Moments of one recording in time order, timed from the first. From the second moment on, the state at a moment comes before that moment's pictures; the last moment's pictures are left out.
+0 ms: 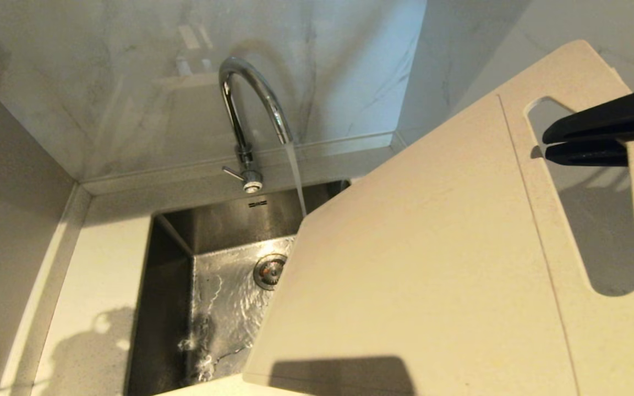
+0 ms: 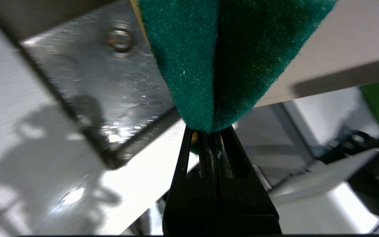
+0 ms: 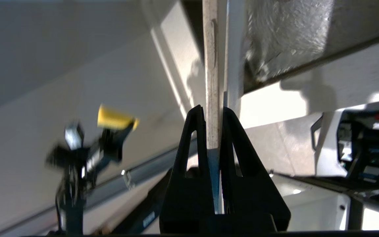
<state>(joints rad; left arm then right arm) -0.01 0.88 -0.95 0.49 -0.60 0.01 0.44 1.24 -1.72 0.83 0.34 0.92</state>
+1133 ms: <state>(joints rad) -0.51 1.64 -1.64 0.50 -0.74 -0.31 0.44 1.25 -1.67 0.81 0.51 0.91</state>
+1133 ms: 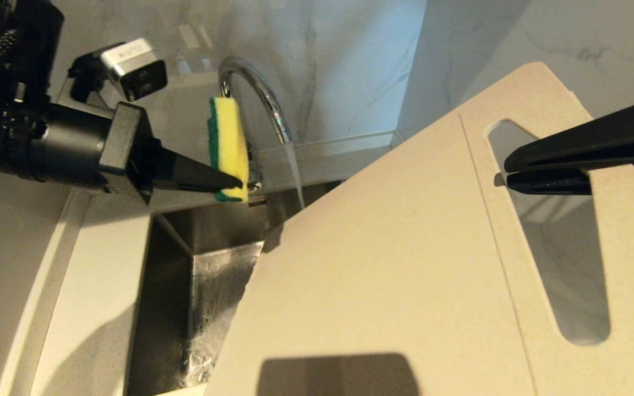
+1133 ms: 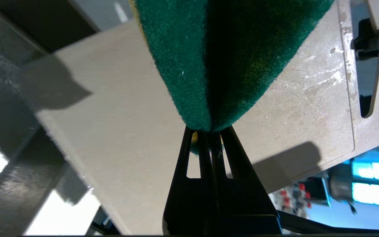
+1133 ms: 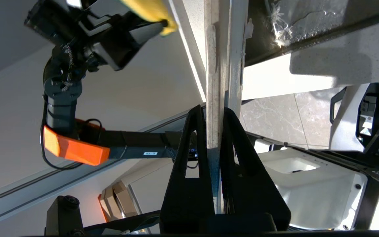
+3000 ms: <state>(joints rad) -0.45 1.80 -1.38 0.86 -0.72 0.02 0.44 1.29 -1.64 0.77 0.56 0.89</state>
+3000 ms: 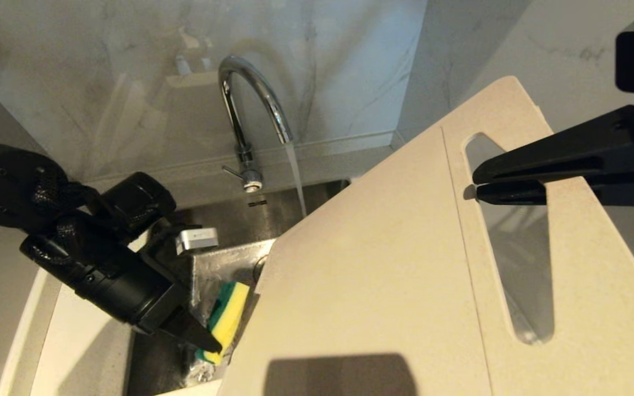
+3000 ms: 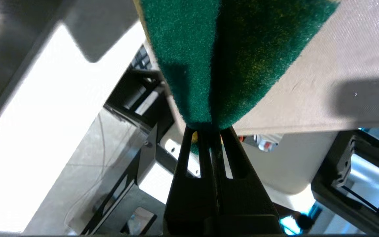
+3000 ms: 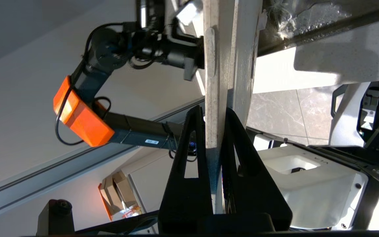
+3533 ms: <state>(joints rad) -0.49 1.81 -1.88 0.92 -0.72 -0.05 0.44 1.29 -1.62 0.78 0.58 0.89</state>
